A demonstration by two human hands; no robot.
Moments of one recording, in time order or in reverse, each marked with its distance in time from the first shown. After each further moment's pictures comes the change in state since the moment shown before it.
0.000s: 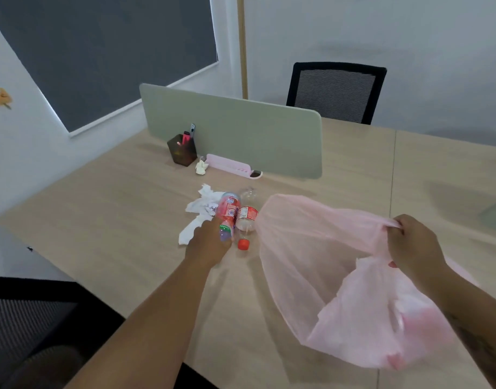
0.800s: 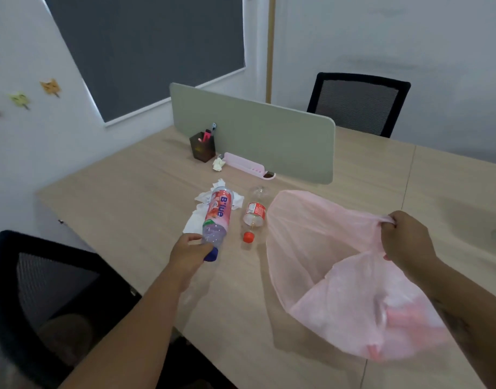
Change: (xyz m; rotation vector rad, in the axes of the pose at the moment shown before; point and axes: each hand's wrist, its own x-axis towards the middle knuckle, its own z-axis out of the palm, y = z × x) left_hand -0.071 -0.038 -0.008 -0.896 0.123 -0.465; right_hand -0.001 -0.021 -0.009 -0.090 -0.052 -0.120
